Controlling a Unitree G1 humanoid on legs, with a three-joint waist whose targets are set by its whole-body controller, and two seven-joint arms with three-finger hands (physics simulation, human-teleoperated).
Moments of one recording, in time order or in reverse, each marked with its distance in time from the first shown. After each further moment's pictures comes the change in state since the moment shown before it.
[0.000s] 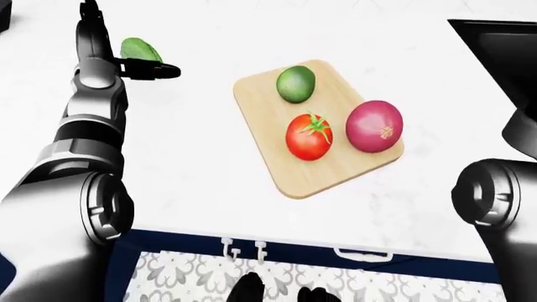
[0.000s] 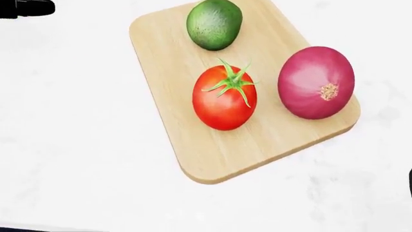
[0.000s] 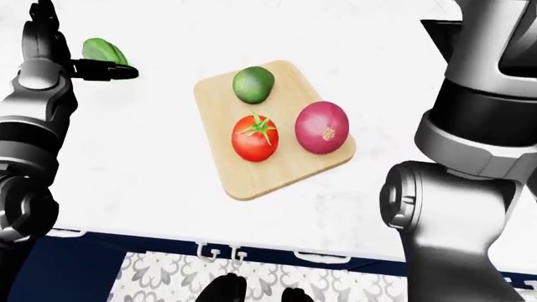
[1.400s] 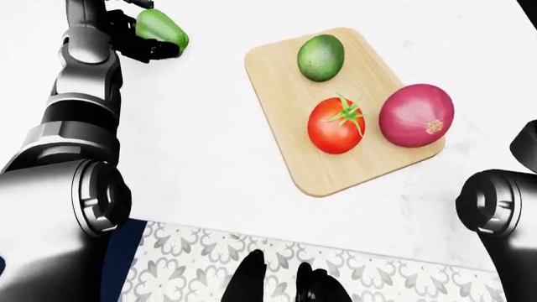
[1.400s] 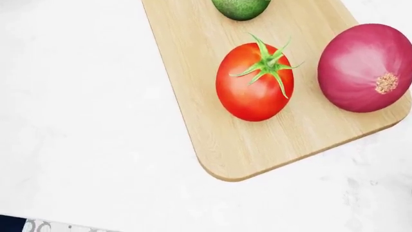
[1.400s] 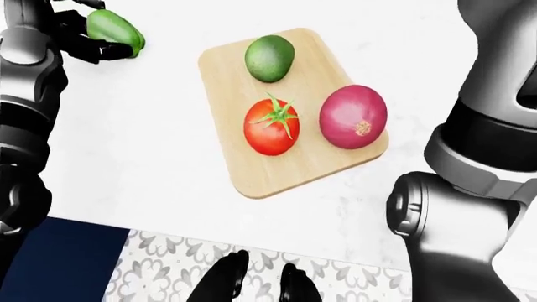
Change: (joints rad) left arm -0.091 0.002 -0.029 -0.013 0.041 -0.048 -0.043; right arm 0.081 -0.034 -0.033 -0.131 0.069 0.094 -0.032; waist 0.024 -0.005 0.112
